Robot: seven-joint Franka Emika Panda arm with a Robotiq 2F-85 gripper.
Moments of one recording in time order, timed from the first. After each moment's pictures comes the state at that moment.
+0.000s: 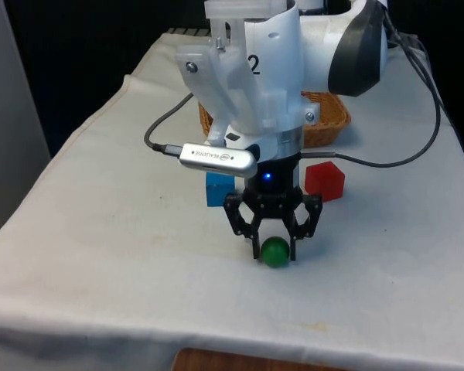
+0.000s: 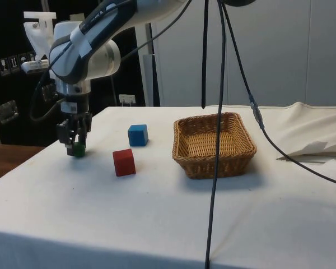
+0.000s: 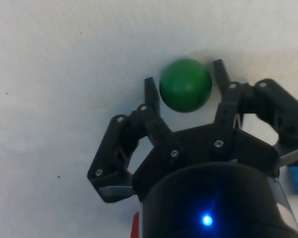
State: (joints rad) arm 0.16 1.05 -0.29 -1.16 0.40 2.32 -0.23
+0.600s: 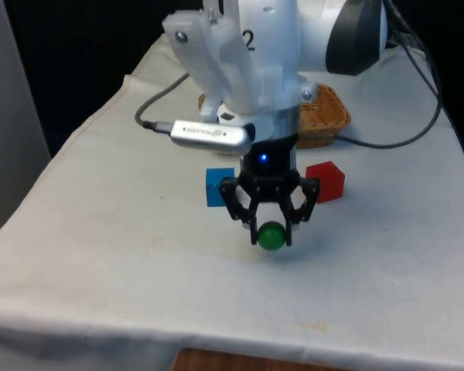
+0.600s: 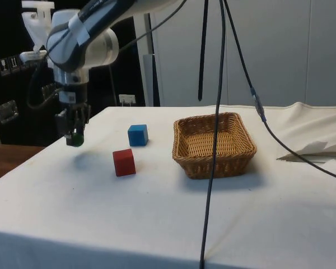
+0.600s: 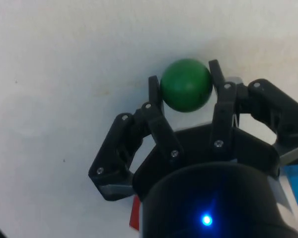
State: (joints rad) arm 0.16 1.01 -0.31 -1.16 0.40 2.26 -0.24
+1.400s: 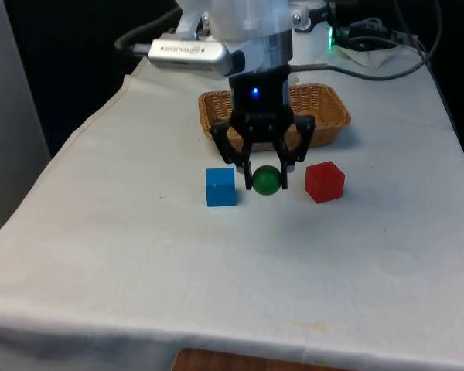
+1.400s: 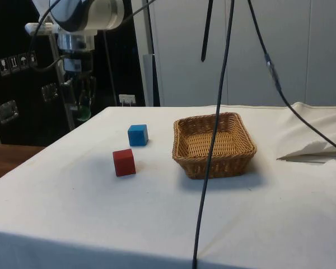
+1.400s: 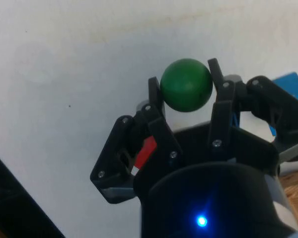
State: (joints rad) arm 0.18 0.80 -0.34 -1.33 0.39 2.17 -0.29
